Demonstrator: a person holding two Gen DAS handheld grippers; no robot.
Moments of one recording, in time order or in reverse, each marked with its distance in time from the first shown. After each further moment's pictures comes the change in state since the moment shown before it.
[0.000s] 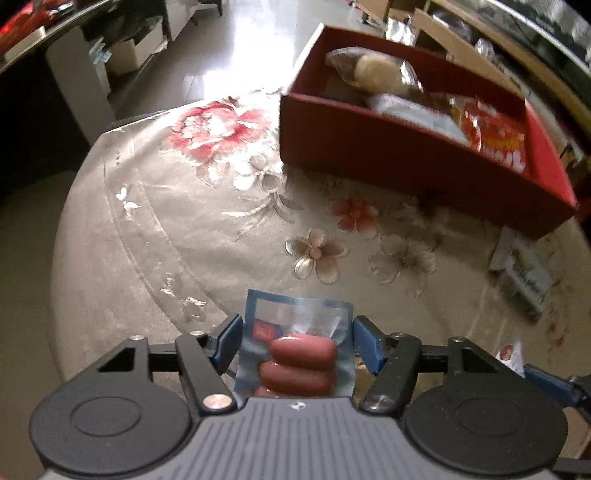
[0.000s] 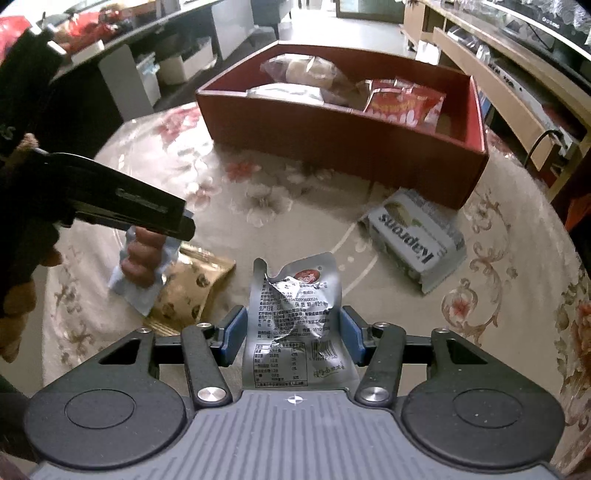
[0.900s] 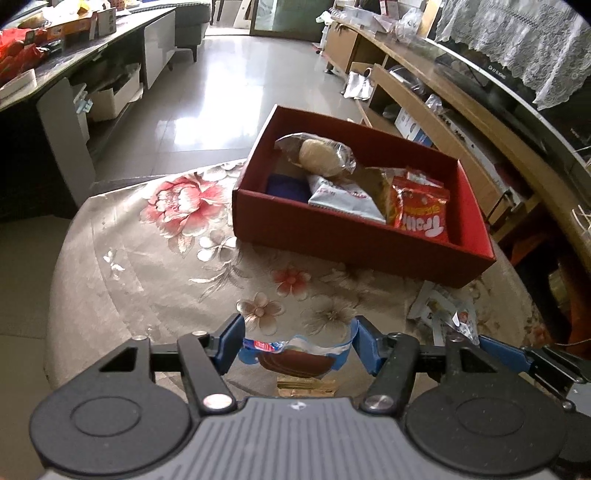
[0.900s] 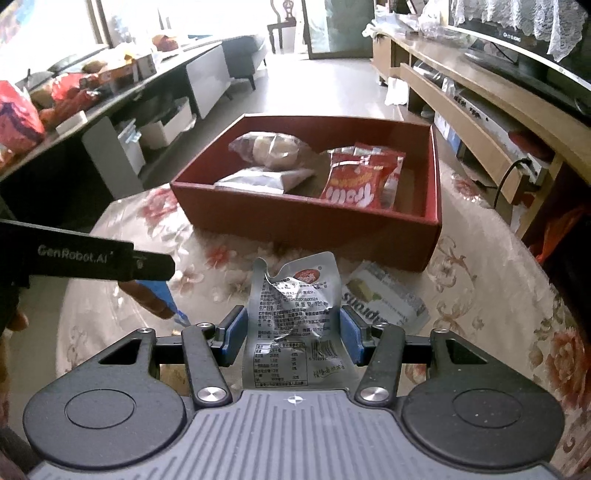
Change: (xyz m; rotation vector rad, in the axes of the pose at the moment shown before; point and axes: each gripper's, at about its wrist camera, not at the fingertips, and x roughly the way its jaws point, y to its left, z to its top) left arm -0.062 -0.018 0.015 0.020 -0.152 -0.127; right arm -0.025 -0.027 0.035 0.098 -0.151 -0.004
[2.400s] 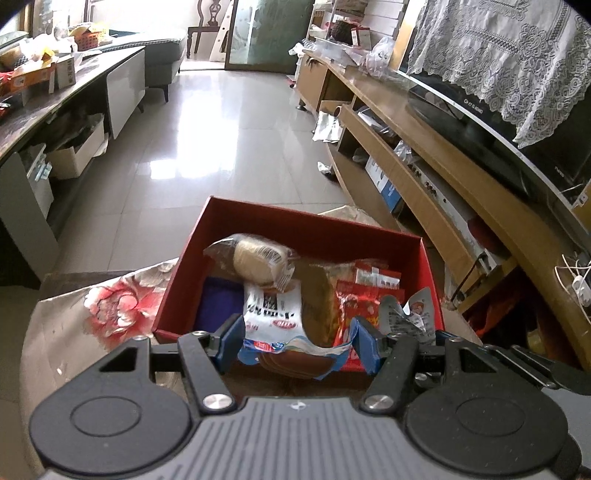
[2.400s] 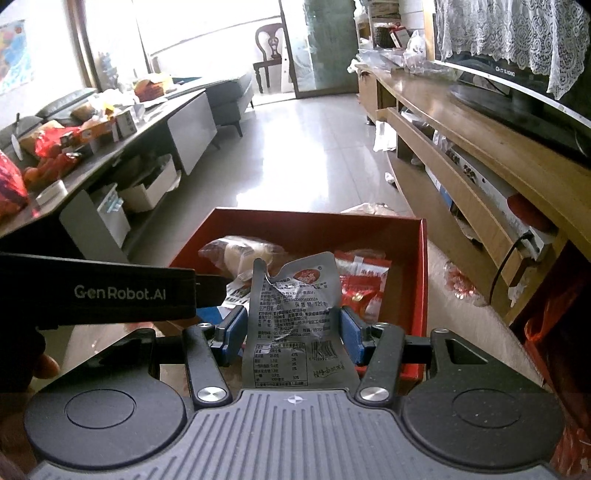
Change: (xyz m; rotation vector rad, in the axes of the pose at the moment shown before) left arm 0.020 -0.062 0.094 0.039 -0.100 -0.042; right arm 0.020 -0.030 0.087 0.045 -0.119 -0.002
